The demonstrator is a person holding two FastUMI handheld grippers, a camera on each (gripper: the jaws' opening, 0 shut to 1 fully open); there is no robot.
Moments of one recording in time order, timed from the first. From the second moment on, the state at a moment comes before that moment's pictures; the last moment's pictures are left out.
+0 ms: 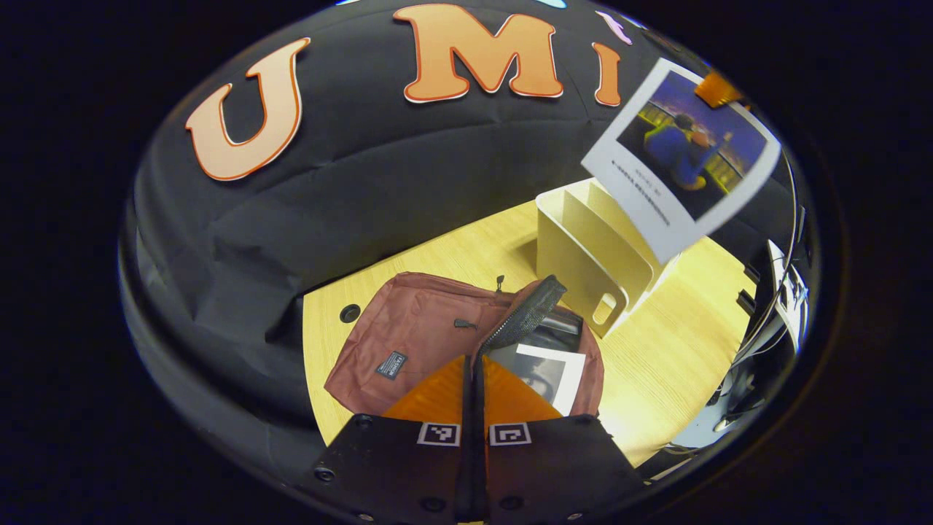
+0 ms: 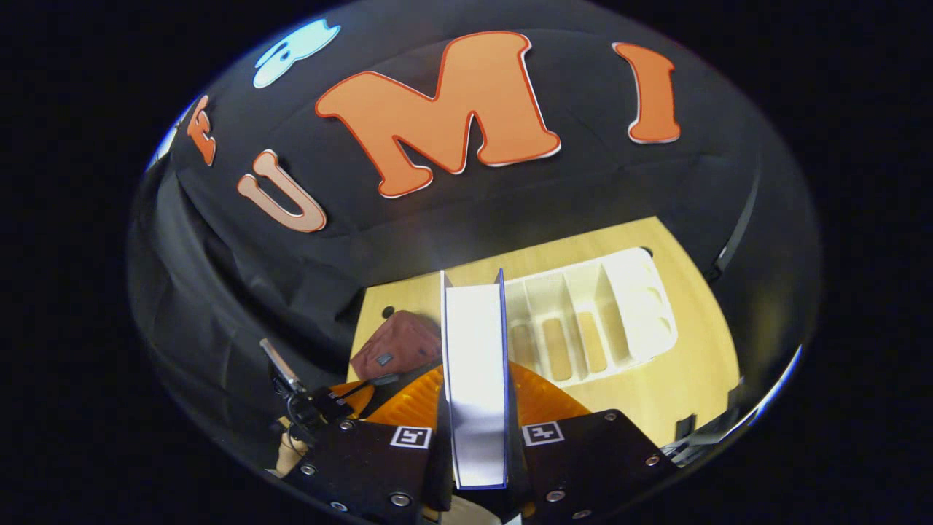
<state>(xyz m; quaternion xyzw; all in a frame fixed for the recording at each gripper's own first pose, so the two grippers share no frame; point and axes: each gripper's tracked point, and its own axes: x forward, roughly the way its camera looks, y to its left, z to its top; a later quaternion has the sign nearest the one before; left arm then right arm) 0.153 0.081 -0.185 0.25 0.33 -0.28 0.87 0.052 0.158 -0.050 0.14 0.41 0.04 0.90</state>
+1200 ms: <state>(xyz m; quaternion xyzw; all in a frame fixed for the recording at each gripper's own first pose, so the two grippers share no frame) 0.118 0.051 -0.149 0.29 0.29 -0.29 0.86 0.071 0.286 -0.311 0.48 0.36 0.02 0.80</state>
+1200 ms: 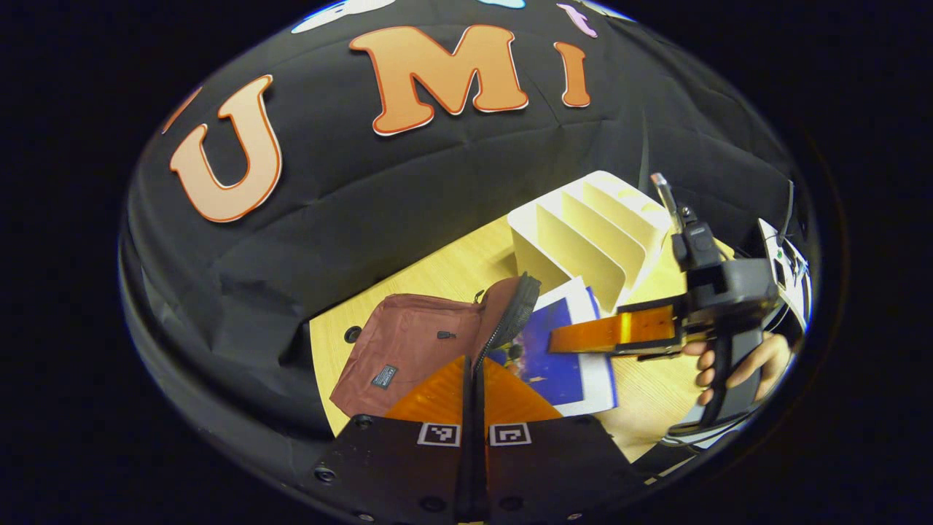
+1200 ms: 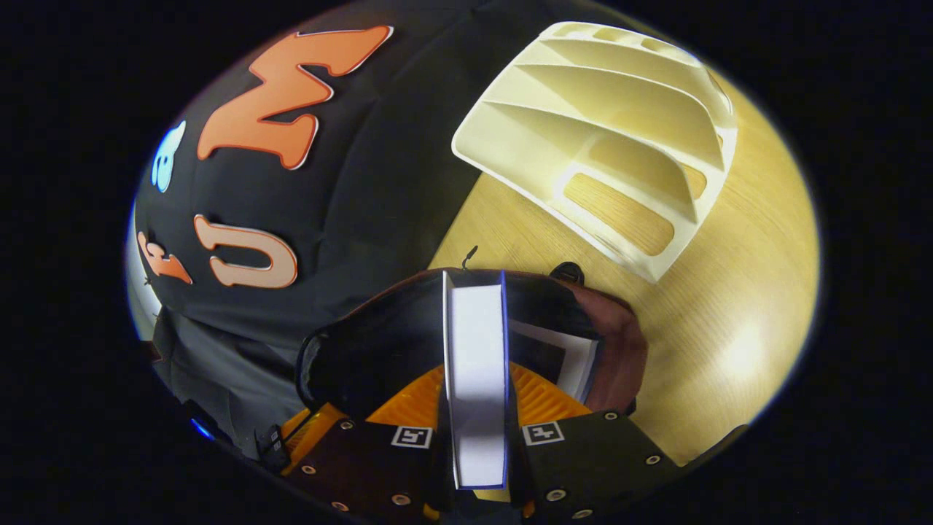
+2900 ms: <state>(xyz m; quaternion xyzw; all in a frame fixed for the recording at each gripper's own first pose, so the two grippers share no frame) 0.079 0.043 -0.196 0.22 0.35 -0.28 0.87 -0.015 0.154 -0.350 0.30 0.50 -0.07 0.81</state>
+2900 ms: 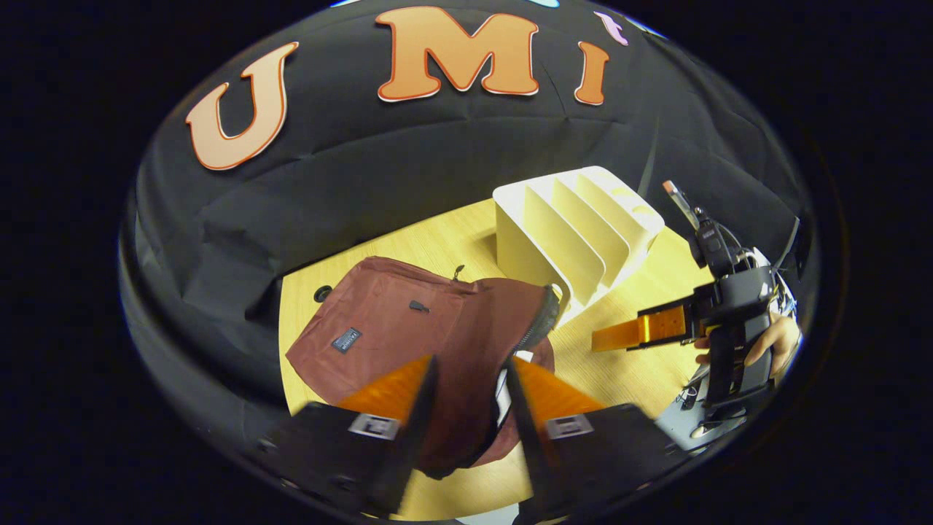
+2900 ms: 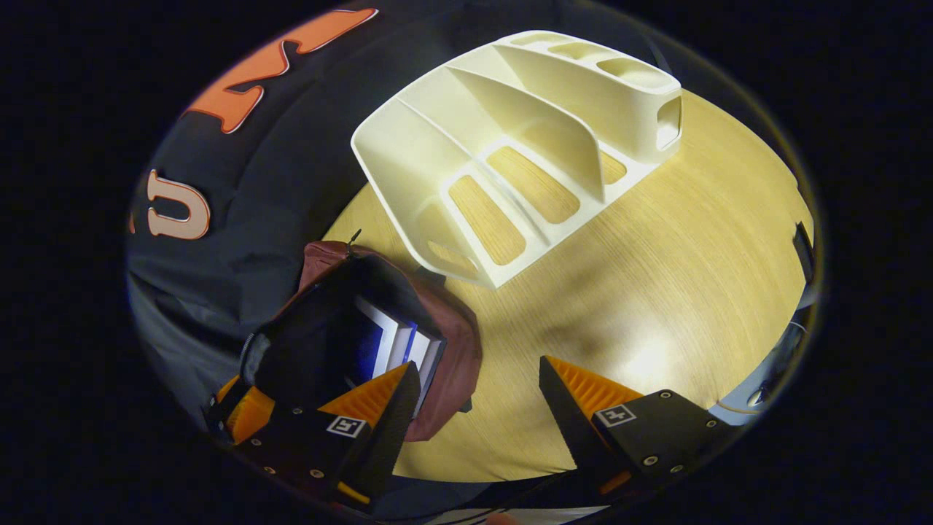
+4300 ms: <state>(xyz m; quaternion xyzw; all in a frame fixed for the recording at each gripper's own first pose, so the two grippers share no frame) 0.031 -0.082 -0.078 0.05 0.13 -0.08 0.99 0.022 -0.044 -0.123 0.06 0.18 0.04 0.98</state>
